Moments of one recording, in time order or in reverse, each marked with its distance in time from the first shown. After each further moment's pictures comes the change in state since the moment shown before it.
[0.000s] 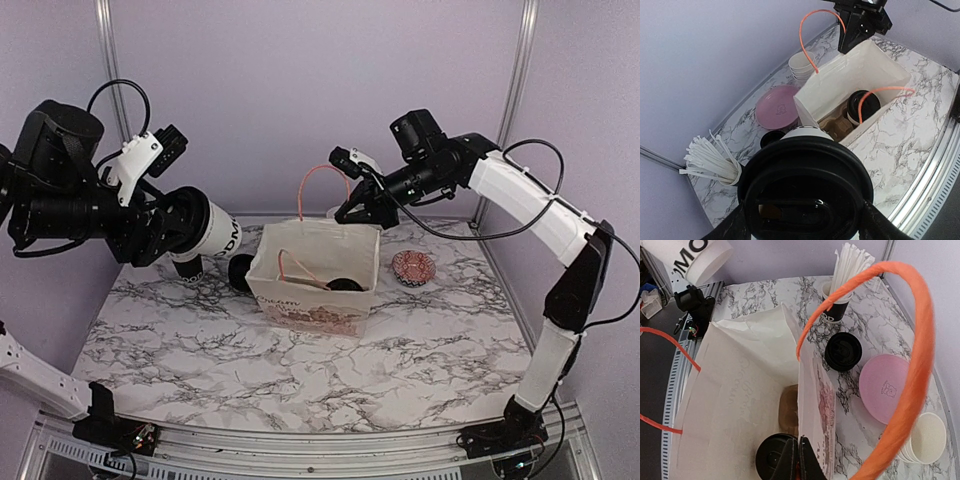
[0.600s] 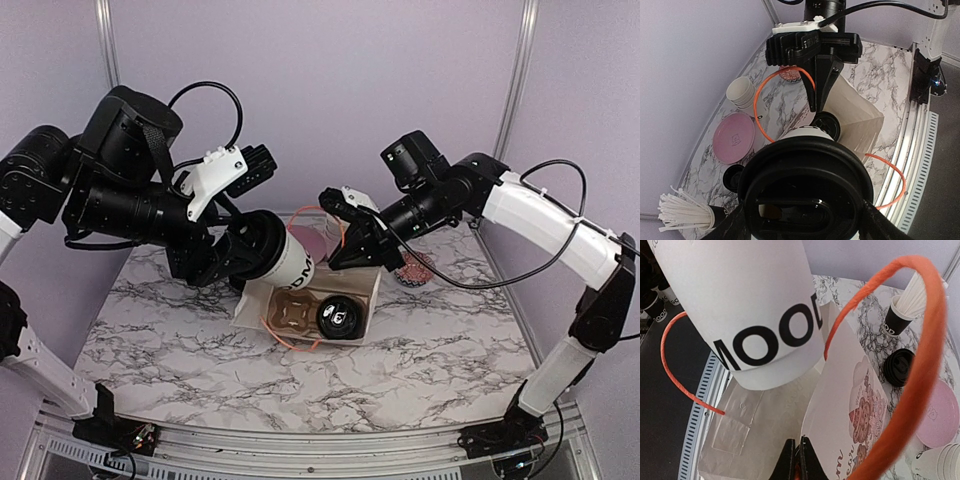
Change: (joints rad) left arm -0.058 0.228 0.162 0.066 0.208 0.150; right arm 0.164 -0.183 -0.238 -0.004 -0.050 -0.095
